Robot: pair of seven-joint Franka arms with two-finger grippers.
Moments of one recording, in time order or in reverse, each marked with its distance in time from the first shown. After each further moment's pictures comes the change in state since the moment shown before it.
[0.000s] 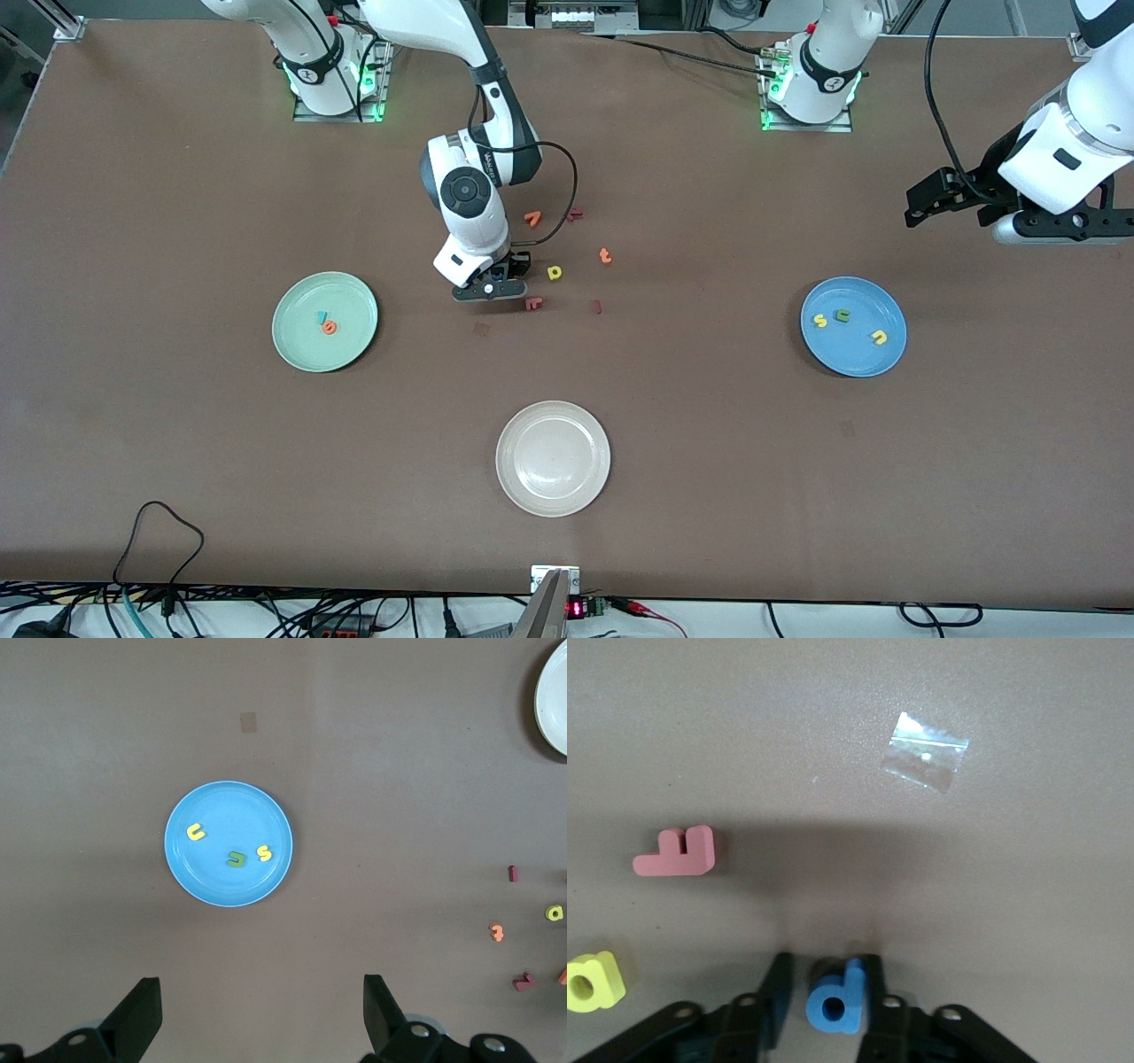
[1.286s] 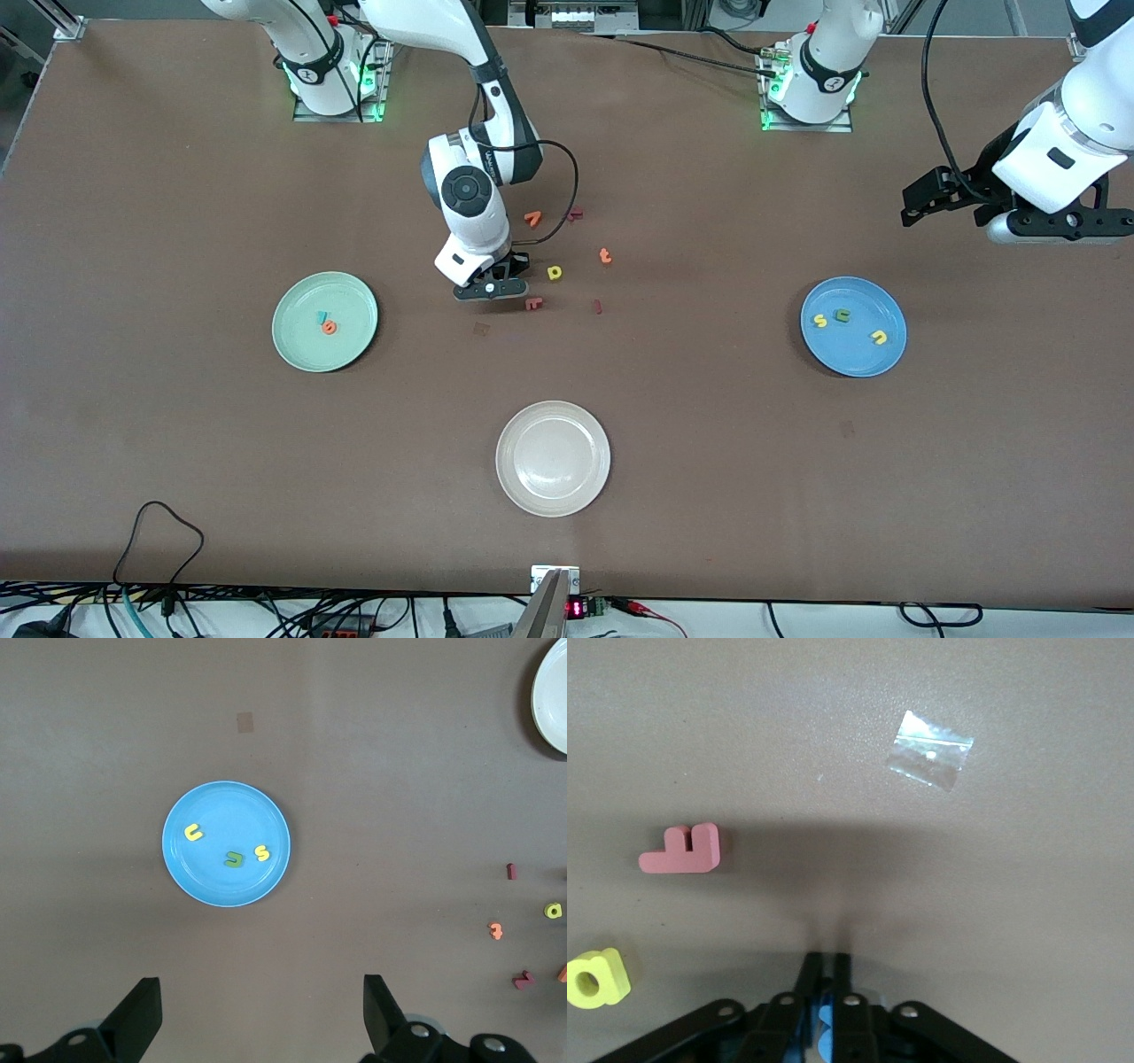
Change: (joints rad) left arm -0.004 0.000 0.000 0.000 0.000 0.000 0.001; right arm 0.003 0.000 0.000 0.001 0.000 -0.001 0.000
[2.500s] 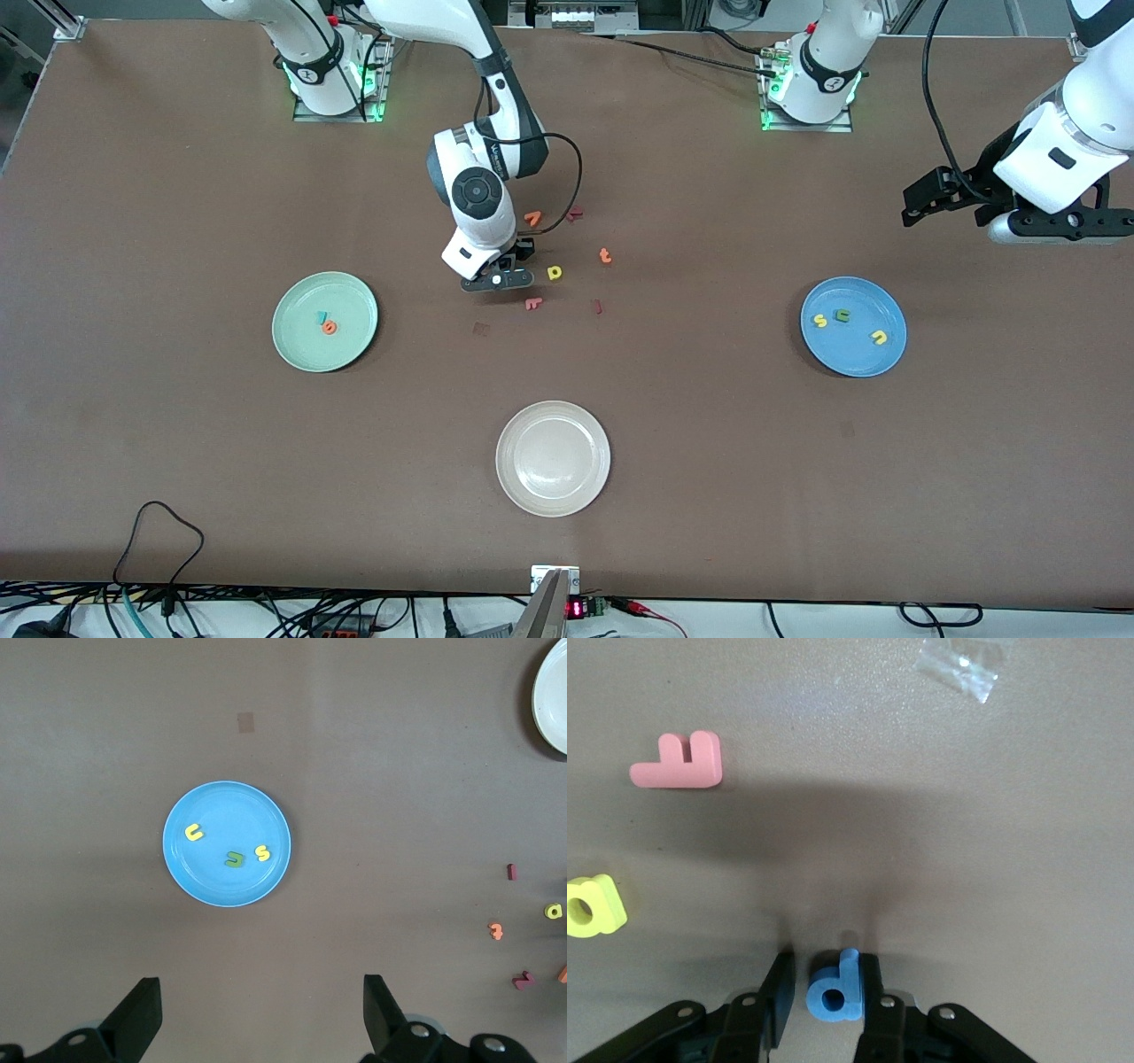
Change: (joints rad) left arm 0.001 0.000 0.001 0.000 0.000 0.000 0.000; right arm 0.022 -0.006 -0.006 0.010 0.000 -0.123 0.000
